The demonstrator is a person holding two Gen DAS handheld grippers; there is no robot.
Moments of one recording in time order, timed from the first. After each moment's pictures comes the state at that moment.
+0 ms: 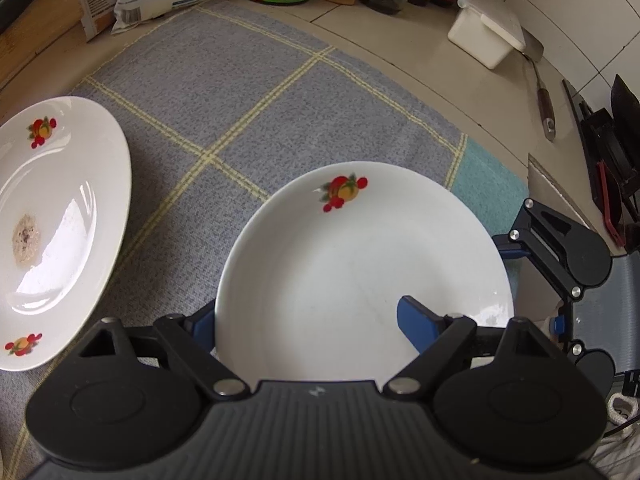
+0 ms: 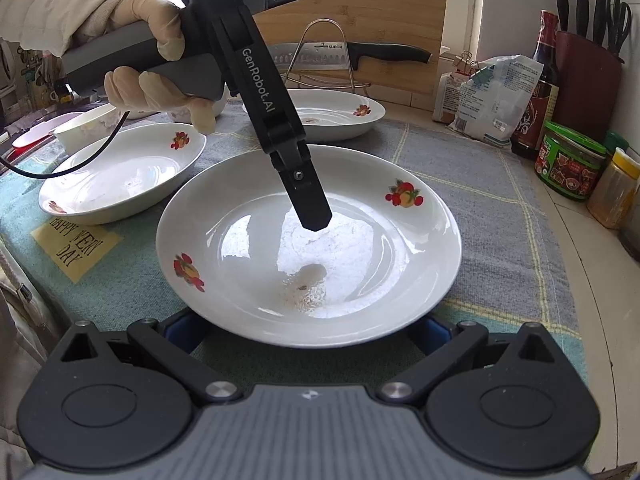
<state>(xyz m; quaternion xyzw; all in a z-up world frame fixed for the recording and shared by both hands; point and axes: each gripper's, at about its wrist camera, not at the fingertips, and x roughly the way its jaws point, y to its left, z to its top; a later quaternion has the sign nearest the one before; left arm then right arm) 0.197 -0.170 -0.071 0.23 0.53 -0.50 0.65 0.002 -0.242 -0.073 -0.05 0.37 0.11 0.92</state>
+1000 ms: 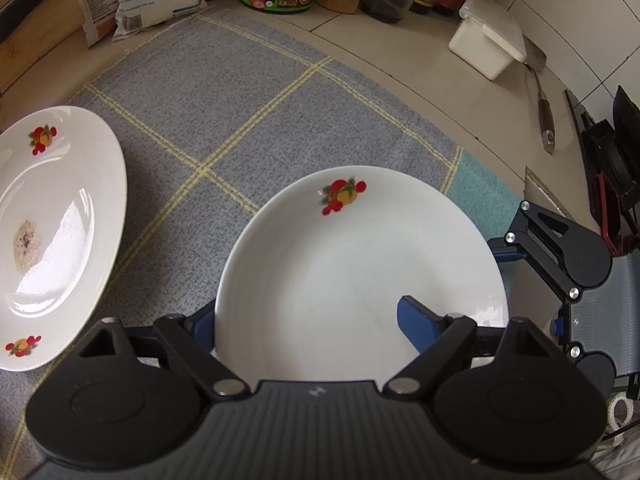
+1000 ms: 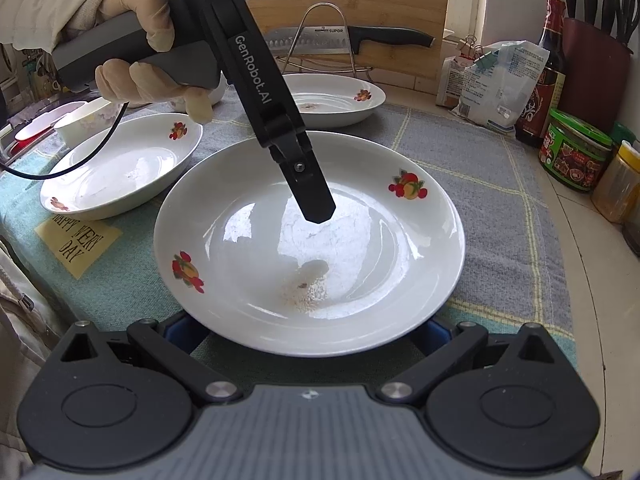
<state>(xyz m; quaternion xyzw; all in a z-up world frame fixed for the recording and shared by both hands) 0.192 -0.176 -0.065 0.22 0.53 -0.49 0.65 0.009 -0.245 -0.066 -0.05 0.41 0.11 0.91</state>
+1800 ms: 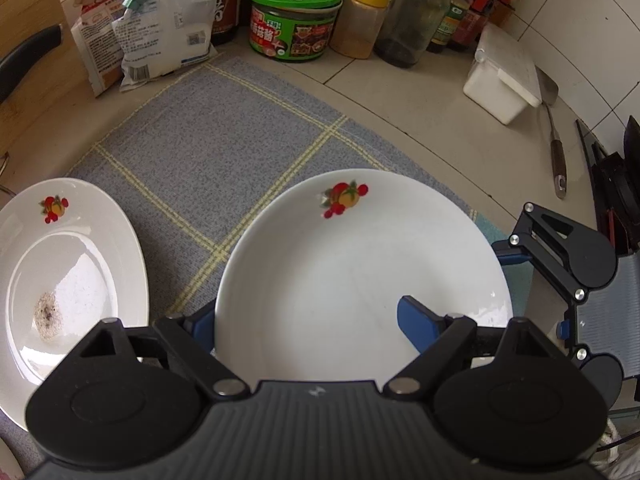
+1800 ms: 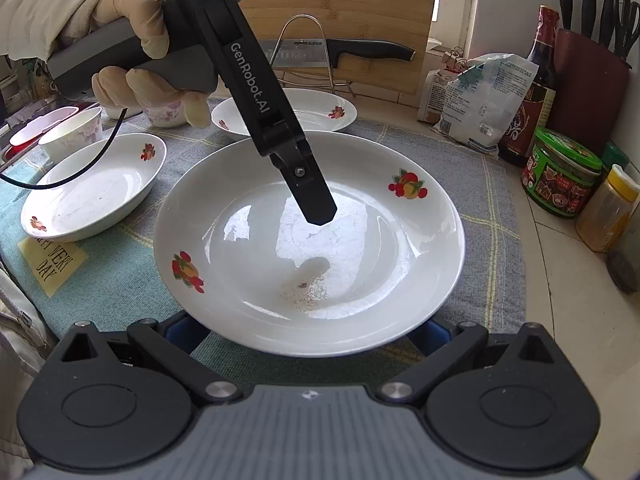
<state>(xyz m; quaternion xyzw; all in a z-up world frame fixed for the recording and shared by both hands) 0.218 -0.206 -0.046 0.21 0.51 -0.48 0.68 0.029 -0.275 -0.049 -0.06 0.40 0.11 0.91</state>
